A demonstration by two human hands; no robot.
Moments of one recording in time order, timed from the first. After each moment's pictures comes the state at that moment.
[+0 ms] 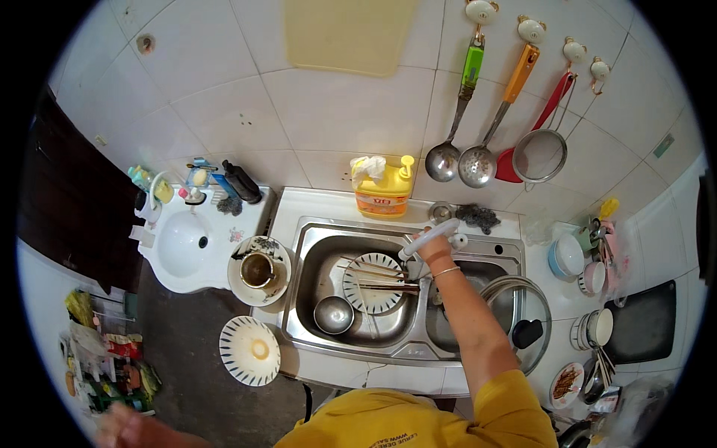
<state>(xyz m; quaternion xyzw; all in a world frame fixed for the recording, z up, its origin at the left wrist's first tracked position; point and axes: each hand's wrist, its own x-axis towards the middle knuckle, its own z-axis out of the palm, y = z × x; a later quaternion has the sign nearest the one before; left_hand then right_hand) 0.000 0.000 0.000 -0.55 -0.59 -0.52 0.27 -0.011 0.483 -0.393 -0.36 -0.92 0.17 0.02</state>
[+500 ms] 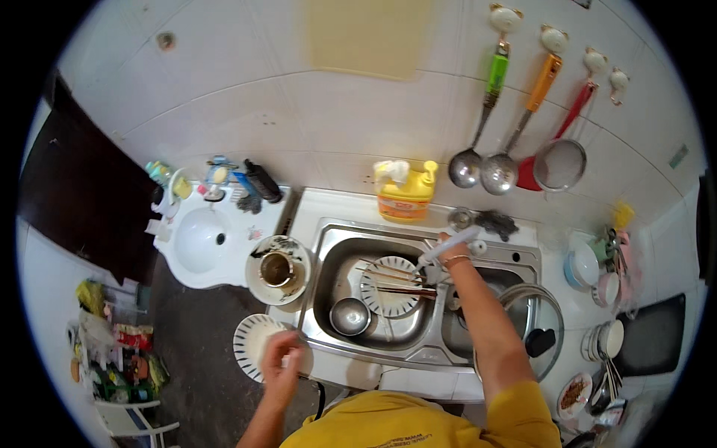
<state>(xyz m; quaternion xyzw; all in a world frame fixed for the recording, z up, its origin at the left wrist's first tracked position) -0.018 0.049 -0.219 -0.18 -0.75 -0.62 -0.11 -0.007 0.489 -0.383 -0.36 -0.91 0.19 -0.06</state>
